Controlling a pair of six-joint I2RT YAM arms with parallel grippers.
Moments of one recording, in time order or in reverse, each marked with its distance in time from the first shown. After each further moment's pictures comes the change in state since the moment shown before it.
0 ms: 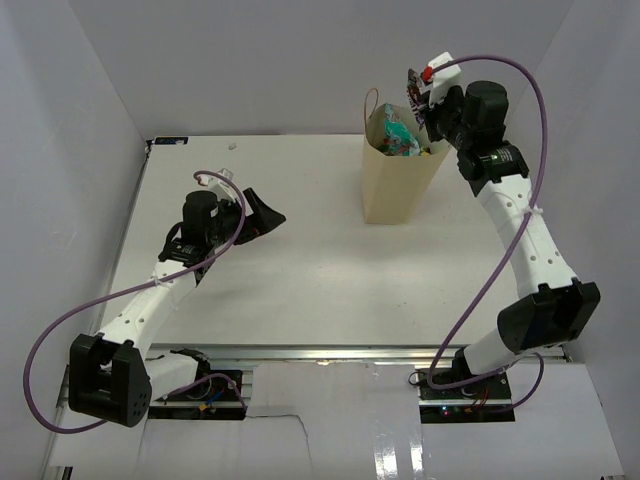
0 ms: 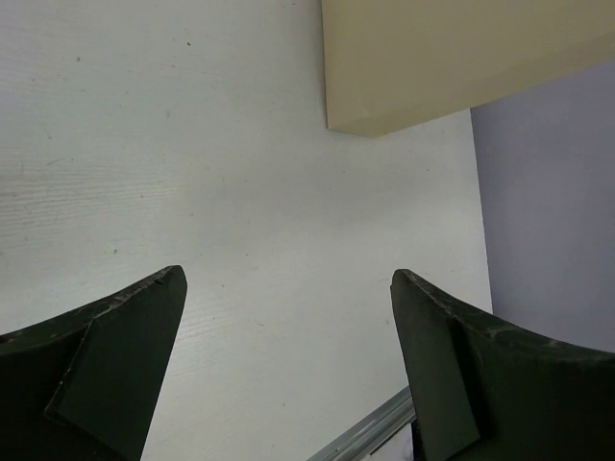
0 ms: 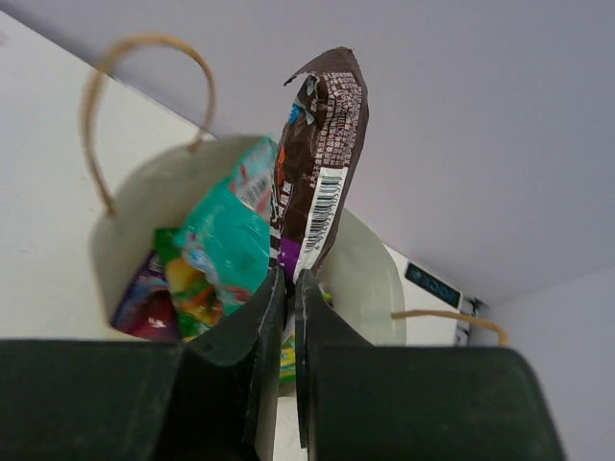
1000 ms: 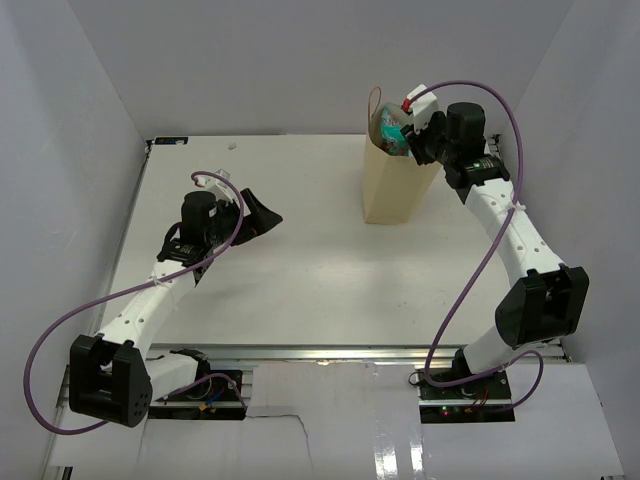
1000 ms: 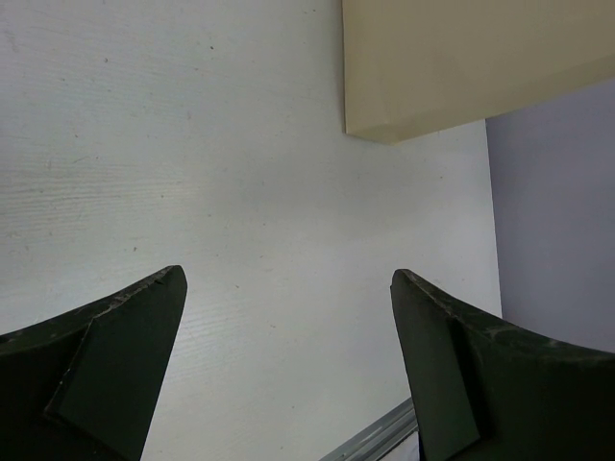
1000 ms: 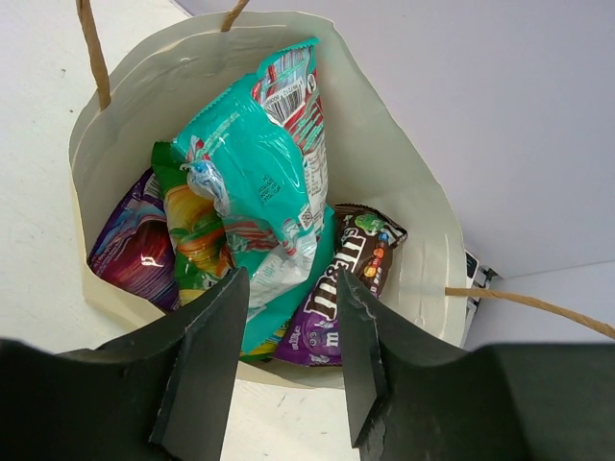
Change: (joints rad) left arm 0.019 -0.001 0.000 -0.032 -0.032 0.011; right arm -0.001 0.059 -0.166 0.027 0.042 -0.160
